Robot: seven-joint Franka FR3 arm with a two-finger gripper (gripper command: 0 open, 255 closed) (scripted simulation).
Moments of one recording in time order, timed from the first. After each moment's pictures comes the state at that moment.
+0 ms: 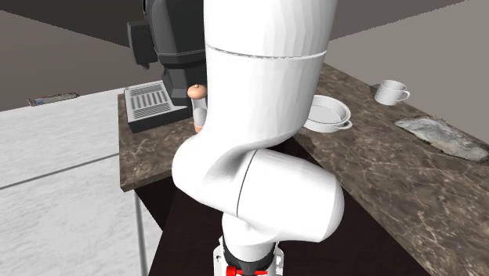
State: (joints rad) arm -0.35 0.12 0.26 -2.53 -0.58 2.76 1.46
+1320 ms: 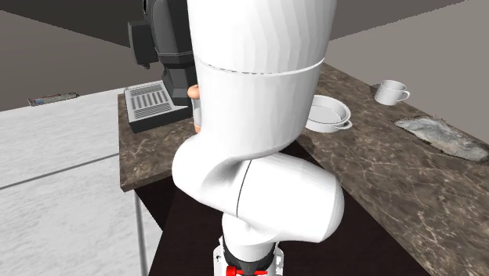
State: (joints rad) arm -0.36 0.02 0.29 -2.55 -0.43 2.68 1.33
